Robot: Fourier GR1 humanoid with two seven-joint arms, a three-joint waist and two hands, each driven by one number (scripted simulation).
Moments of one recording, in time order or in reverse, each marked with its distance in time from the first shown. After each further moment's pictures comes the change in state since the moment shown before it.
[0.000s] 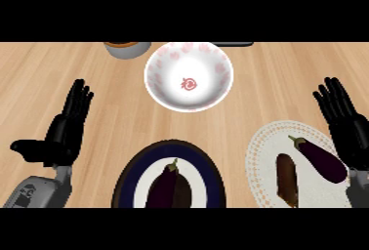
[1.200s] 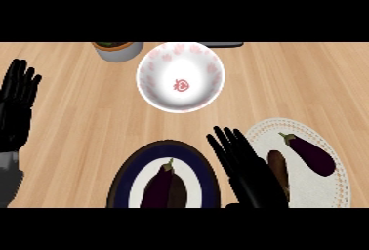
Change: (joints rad) left arm -0.038 0.160 0.197 0.016 0.066 -0.072 0.054; right arm -0.117 0.020 0.769 -0.337 1.308 -0.073 0.714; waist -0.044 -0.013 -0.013
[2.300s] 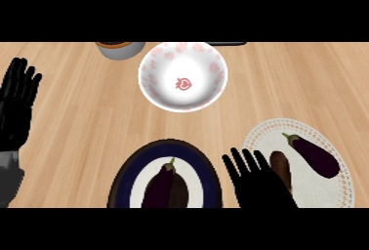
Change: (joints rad) left arm -0.006 -0.013 0.016 0.000 -0.006 -0.025 -0.002; right arm -0.003 0.083 -0.068 -0.212 -0.149 0.858 0.458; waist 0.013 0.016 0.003
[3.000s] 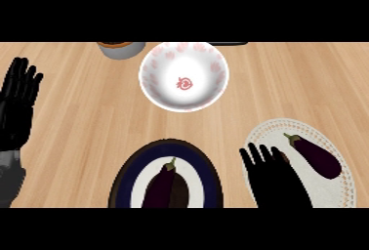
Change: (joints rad) left arm -0.004 -0.022 0.018 0.000 -0.023 -0.017 0.002; right arm 0.064 0.051 -0.142 0.044 0.063 0.149 -0.017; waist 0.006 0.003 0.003
